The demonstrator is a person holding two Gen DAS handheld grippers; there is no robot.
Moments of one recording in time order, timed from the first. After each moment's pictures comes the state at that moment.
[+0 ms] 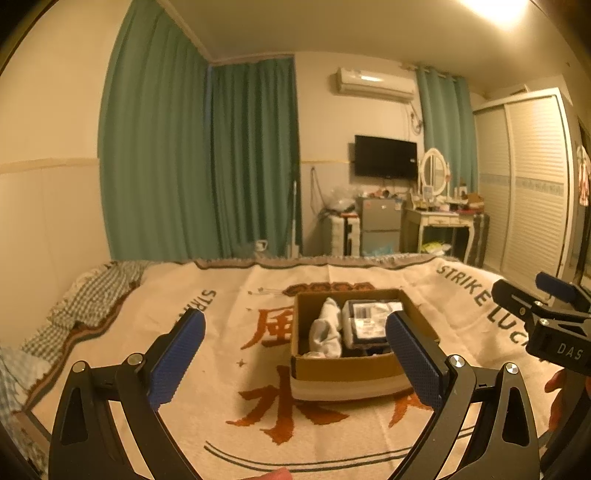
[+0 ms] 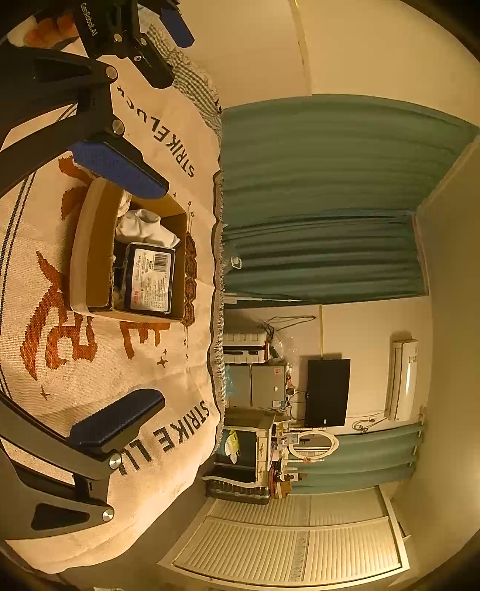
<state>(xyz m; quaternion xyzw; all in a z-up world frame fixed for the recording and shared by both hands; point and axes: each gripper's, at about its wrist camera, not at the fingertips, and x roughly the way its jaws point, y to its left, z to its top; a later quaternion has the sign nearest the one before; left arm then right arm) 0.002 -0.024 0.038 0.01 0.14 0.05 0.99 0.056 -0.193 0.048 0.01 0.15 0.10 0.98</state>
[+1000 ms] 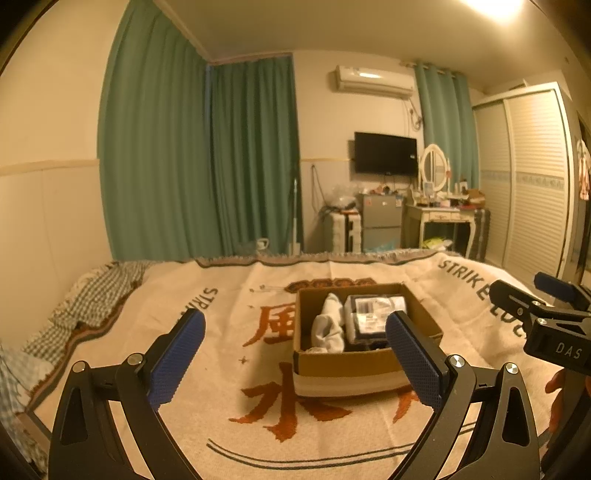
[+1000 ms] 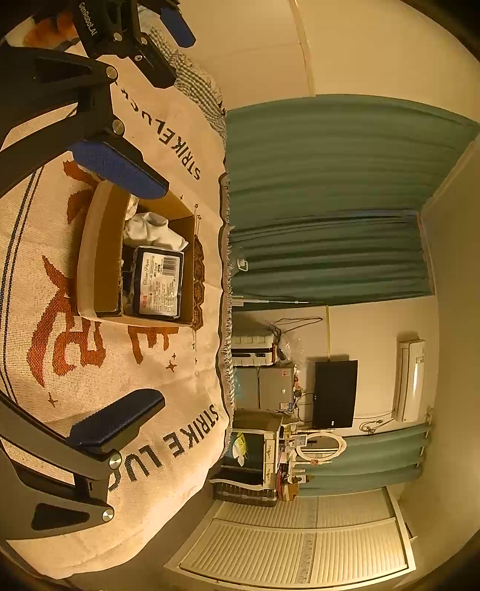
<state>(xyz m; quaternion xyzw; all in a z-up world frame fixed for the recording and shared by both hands) 0.002 -0.023 0.031 0.02 0.15 0.05 0.99 0.058 -0.192 0.040 0.02 0.17 0.10 0.98</state>
